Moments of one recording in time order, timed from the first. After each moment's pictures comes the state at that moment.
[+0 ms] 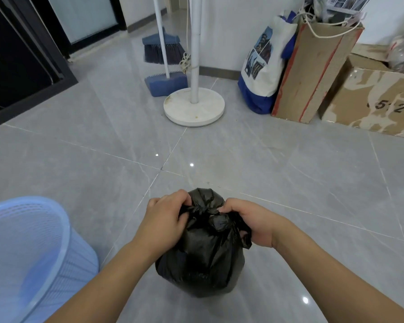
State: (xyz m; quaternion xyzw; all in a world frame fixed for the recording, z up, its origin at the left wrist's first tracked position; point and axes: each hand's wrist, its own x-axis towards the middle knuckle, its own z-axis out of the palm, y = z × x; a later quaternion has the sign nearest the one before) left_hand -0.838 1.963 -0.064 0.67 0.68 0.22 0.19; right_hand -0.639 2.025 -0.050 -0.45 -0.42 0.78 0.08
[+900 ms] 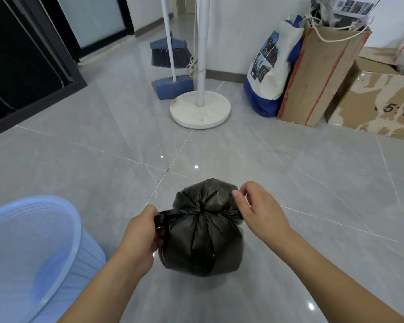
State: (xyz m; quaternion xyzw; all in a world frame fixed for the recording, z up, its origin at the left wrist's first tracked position) left_hand -0.852 1.938 -0.048 0.10 0.70 0.50 0.50; right_hand -0.630 2.033 -0.079 -0.52 -0.78 0.23 0.25
